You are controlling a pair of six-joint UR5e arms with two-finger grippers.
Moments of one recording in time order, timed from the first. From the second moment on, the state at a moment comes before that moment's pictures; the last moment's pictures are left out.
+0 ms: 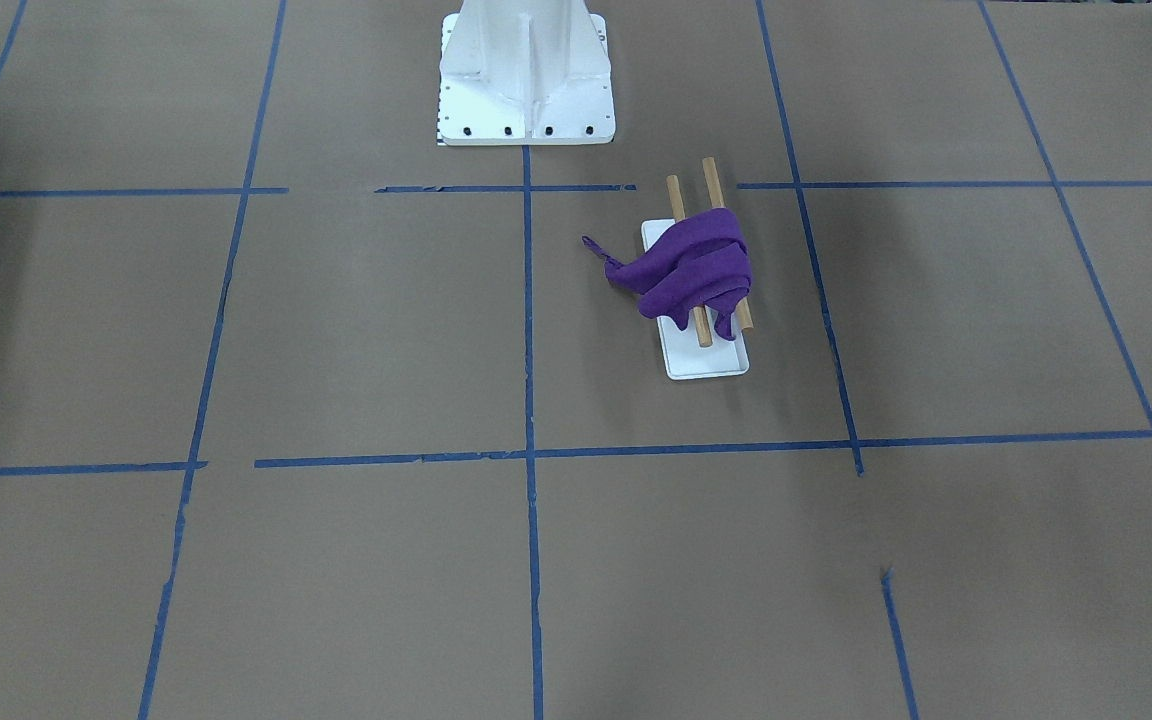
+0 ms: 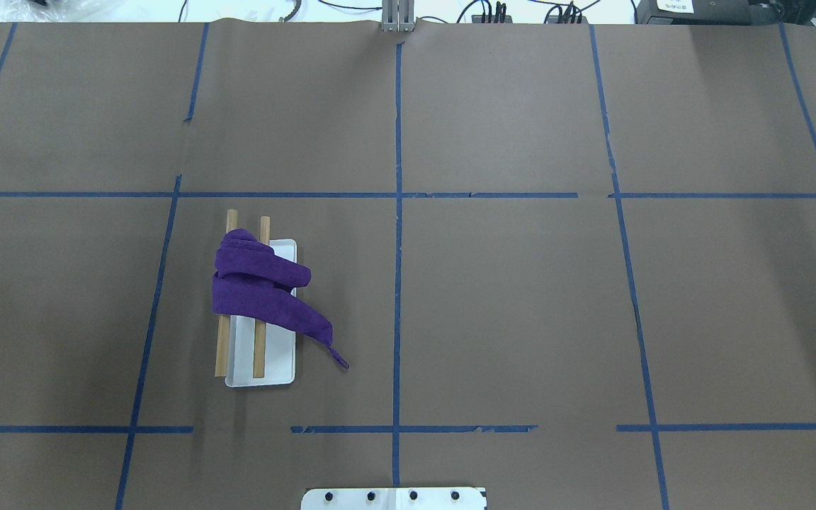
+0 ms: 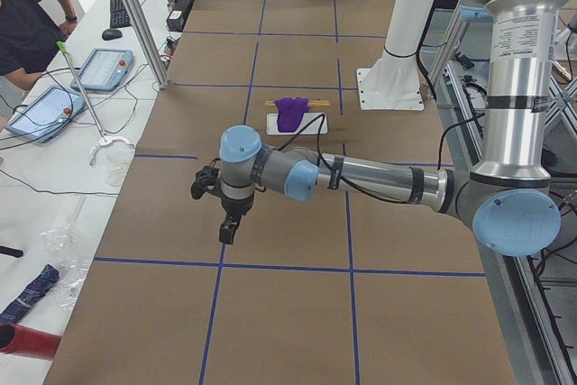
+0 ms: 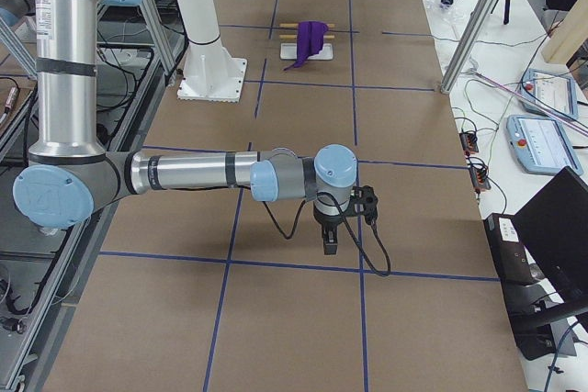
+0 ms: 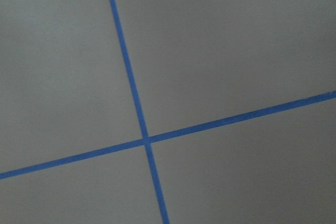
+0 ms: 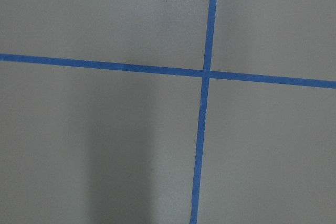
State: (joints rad) left arm -1.49 -1.55 -1.67 -1.74 -2.25 0.02; right arm 1.51 -1.64 1.72 -1.54 2.35 0.05
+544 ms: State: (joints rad) left arm -1.52 -1.59 -1.67 -1.50 -2.29 0.07; right arm 1.52 -1.66 1.72 -1.54 2.36 0.05
